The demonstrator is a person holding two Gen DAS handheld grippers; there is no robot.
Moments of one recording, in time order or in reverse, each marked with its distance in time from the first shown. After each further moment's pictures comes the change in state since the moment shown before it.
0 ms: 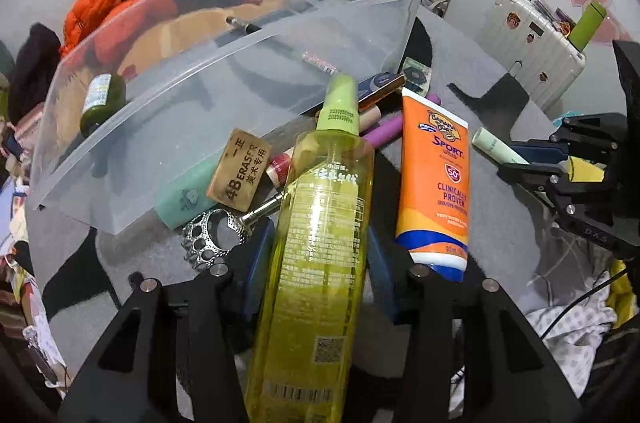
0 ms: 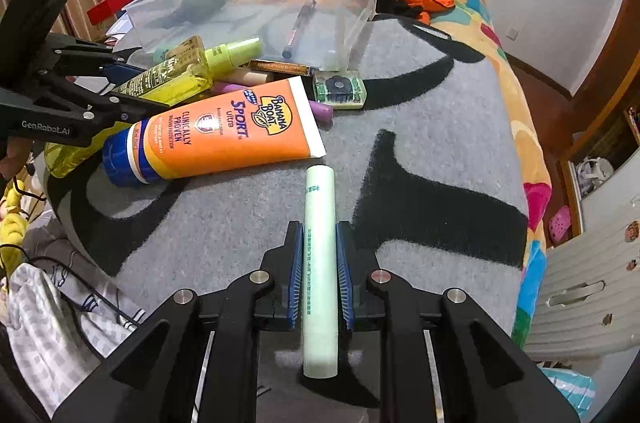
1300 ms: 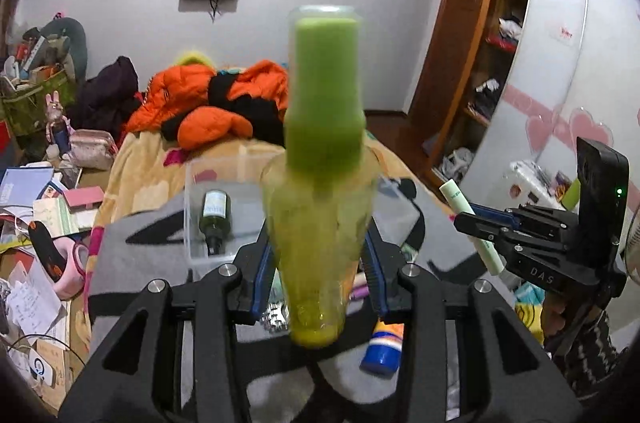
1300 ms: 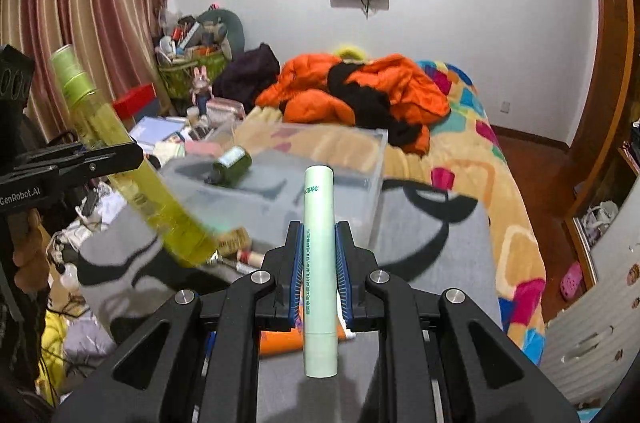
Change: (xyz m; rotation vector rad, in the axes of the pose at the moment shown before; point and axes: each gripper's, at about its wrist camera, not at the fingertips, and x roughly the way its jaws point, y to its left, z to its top) left arm -0.140 0.047 0.004 -0.286 -0.528 0.042; right arm -0.081 0.015 0.084 0.062 -0.383 0.041
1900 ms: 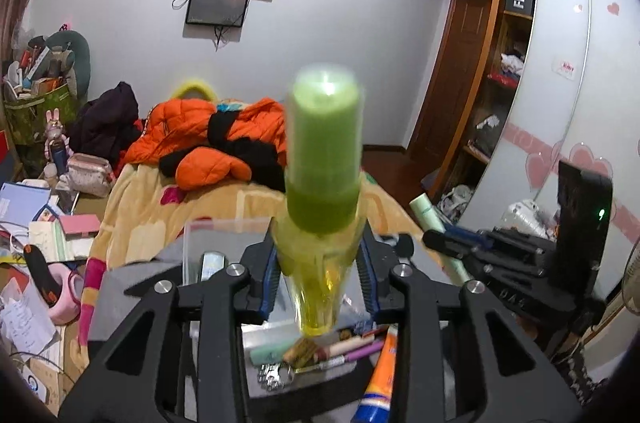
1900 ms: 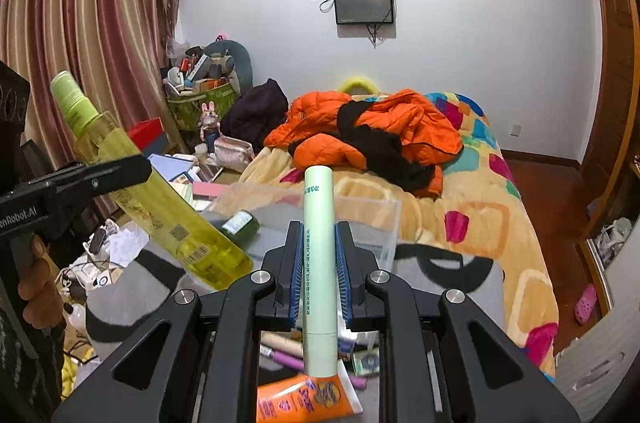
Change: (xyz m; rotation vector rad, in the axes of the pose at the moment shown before) left arm 0.001 0.000 0.044 -0.028 -0.119 -0.007; right arm 0.019 -0.004 0.053 0.016 -0.102 0.046
